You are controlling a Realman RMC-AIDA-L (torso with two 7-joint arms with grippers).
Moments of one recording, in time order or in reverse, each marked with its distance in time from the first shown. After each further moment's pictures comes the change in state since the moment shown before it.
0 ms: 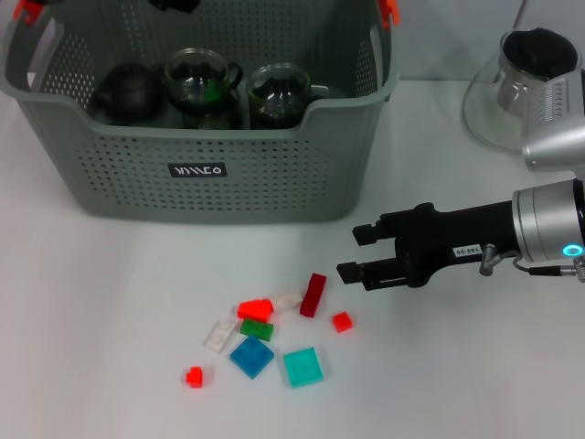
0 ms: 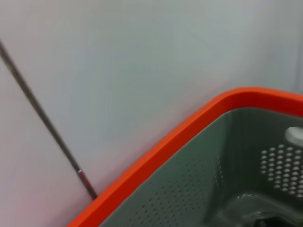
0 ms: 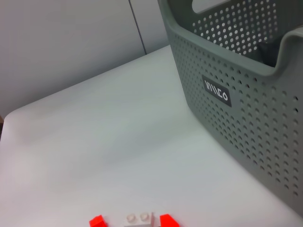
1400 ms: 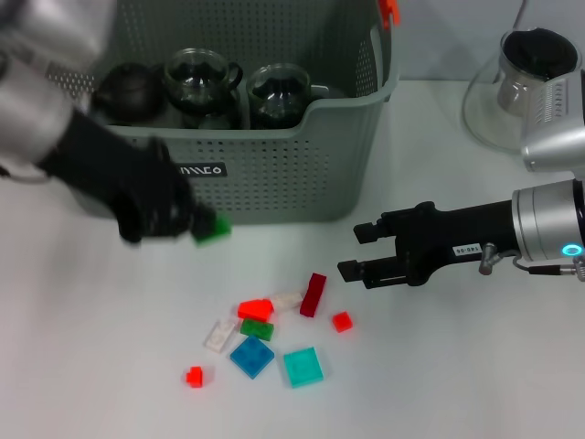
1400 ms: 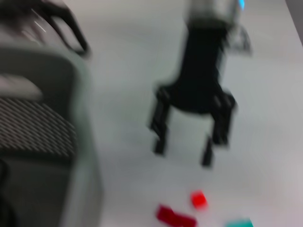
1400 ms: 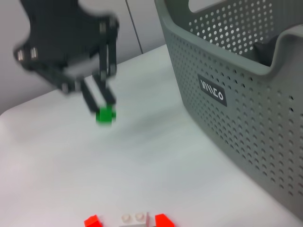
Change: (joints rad) left arm 0.110 -0.056 -0.115 0.135 -0.127 0.763 0.463; right arm -0.002 0.001 -0.001 0.000 0.000 0.012 -0.003
